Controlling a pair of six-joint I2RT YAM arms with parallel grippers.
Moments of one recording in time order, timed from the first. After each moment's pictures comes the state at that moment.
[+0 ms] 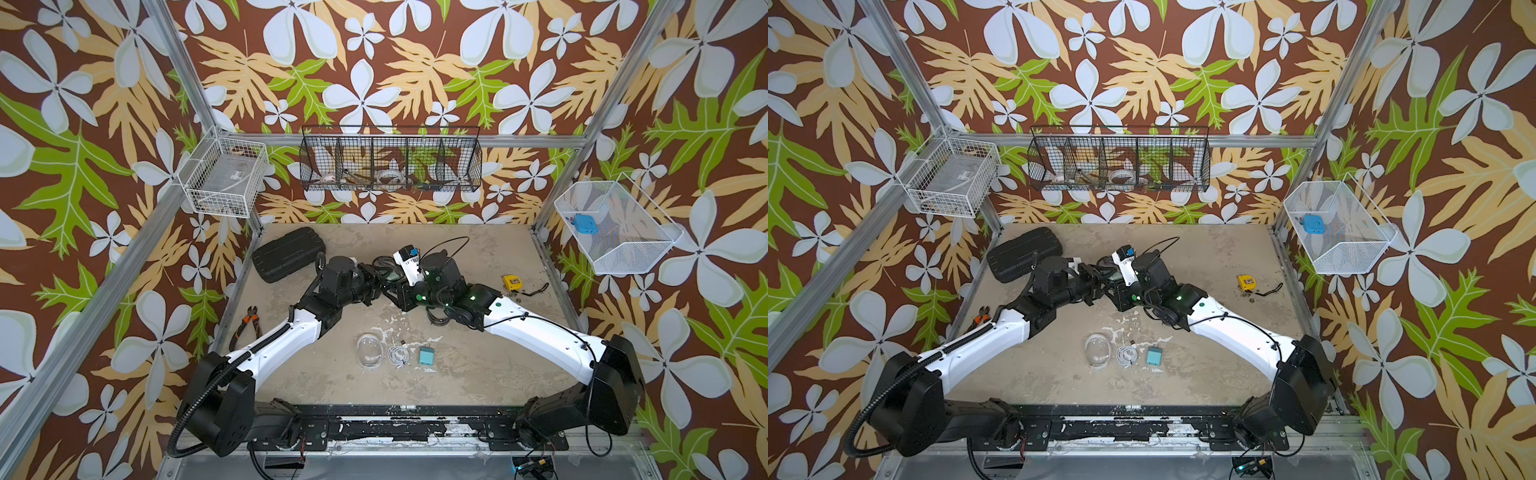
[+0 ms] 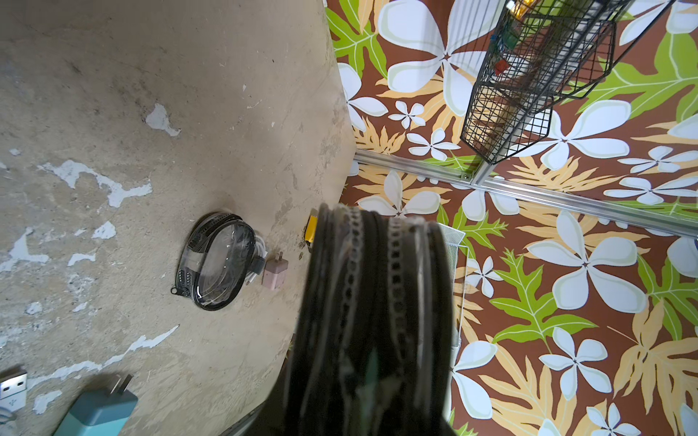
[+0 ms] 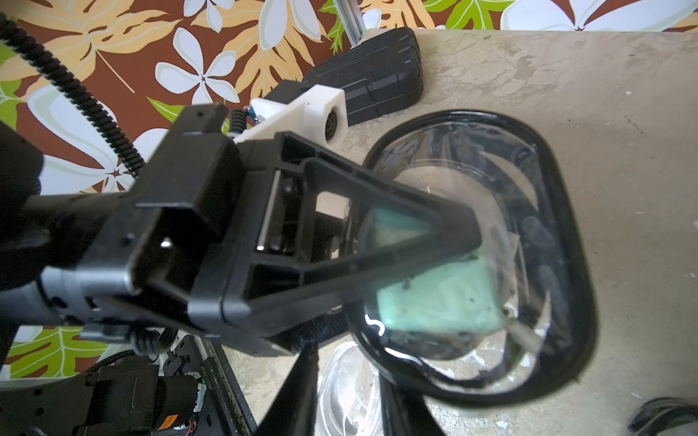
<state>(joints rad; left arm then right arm) -0.51 1.35 0.88 0.14 0.31 -1.58 0.79 1.50 1.22 -0.26 -0.19 0.40</state>
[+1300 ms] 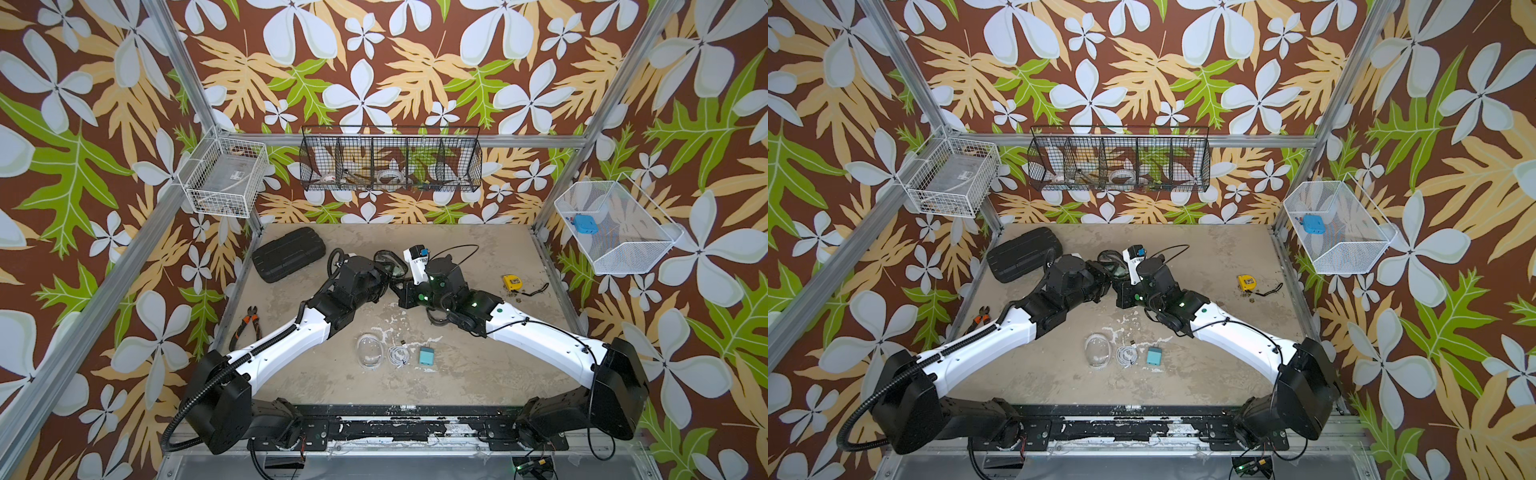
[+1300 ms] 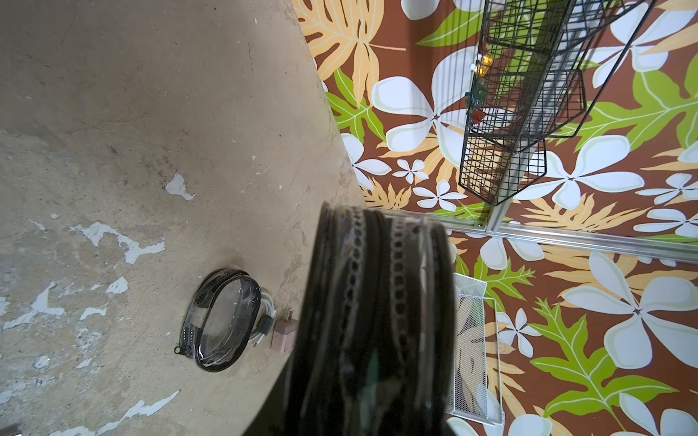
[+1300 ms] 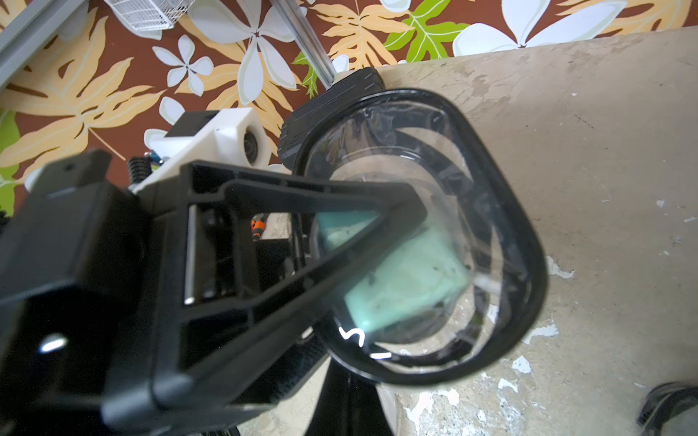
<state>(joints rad) -0.65 1.36 0.98 0.01 -0.04 -1.53 0.77 1.46 1.10 -0.10 -0.11 0.53</state>
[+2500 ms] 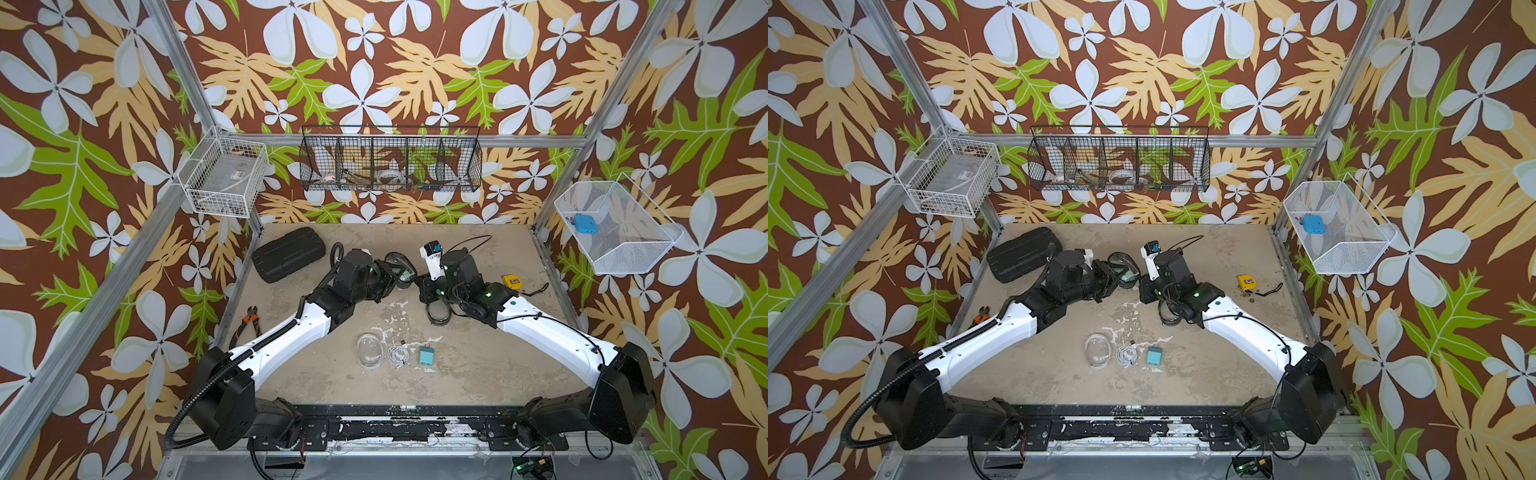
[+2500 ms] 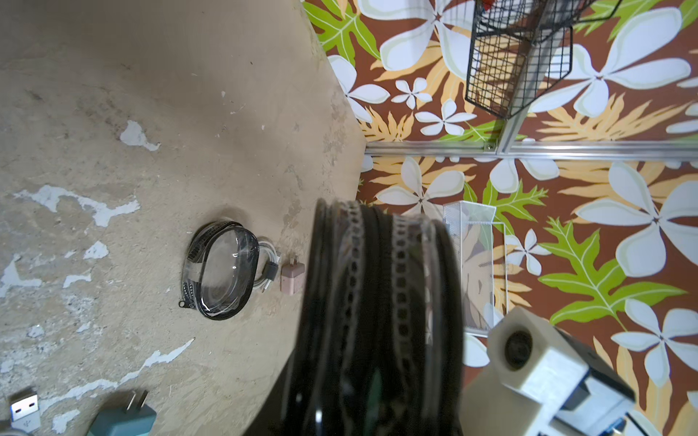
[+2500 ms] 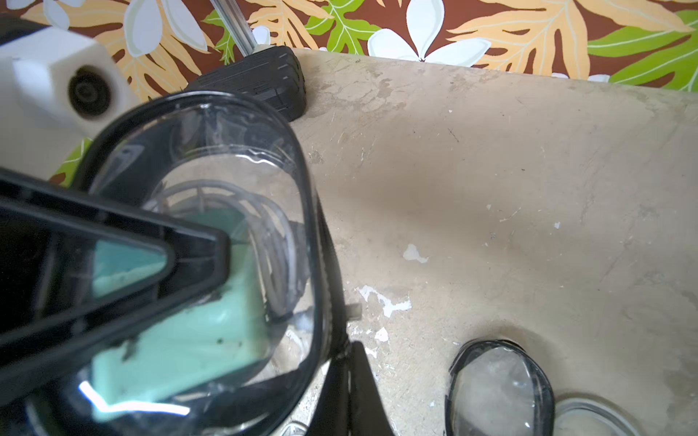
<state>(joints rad) -0.60 1.39 1.03 0.00 0.24 -1.38 0.63 1.43 1.14 -0.30 -0.04 0.25</state>
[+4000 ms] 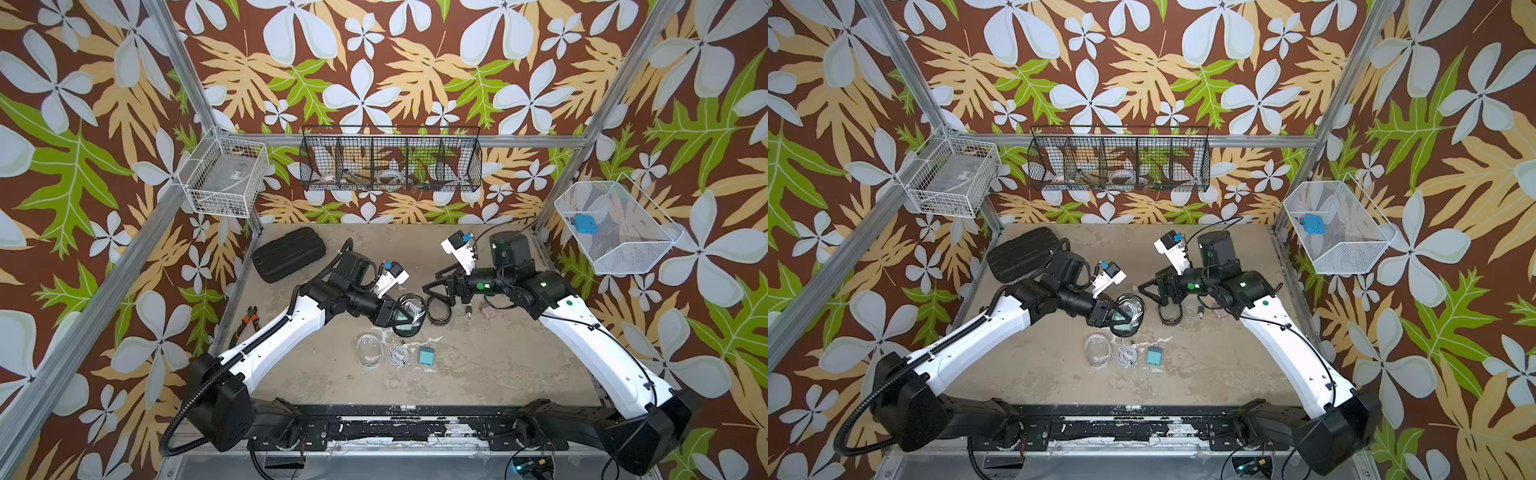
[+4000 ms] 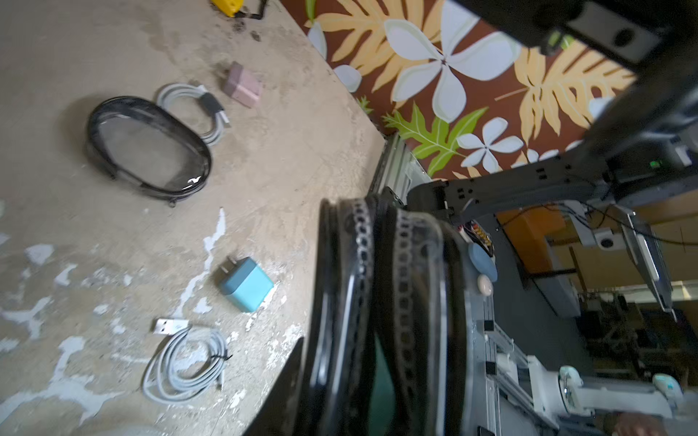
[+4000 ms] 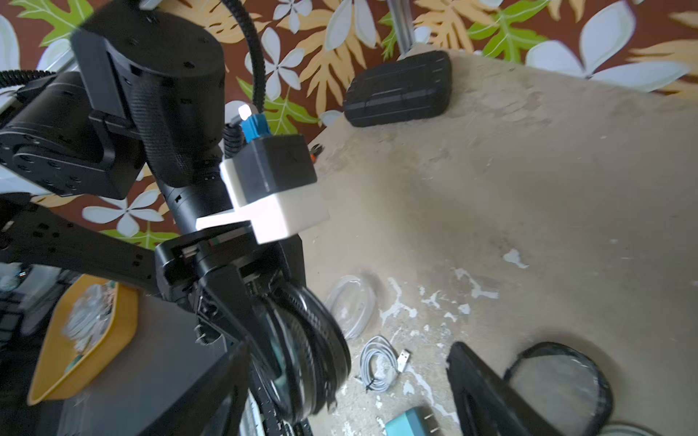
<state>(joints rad) -0.60 1.39 1.16 -0.58 0.90 -0.14 0.43 1.28 1.28 -0.63 -0.73 0.05</state>
